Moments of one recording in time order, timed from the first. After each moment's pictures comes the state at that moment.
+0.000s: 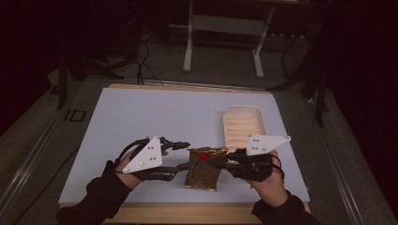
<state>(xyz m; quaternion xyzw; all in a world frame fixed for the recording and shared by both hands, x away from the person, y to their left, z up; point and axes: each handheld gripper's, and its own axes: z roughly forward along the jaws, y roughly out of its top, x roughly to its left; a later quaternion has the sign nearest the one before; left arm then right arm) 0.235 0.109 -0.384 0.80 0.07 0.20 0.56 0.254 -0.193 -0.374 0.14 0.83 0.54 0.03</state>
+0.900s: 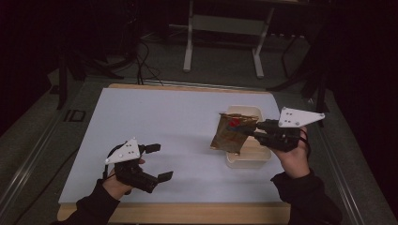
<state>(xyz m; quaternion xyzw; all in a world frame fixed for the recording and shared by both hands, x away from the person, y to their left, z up) 0.238 0.155 -0.442 0.77 0.25 0.08 0.58 0.315 -0.259 -0.351 0.13 0.81 0.56 0.13</state>
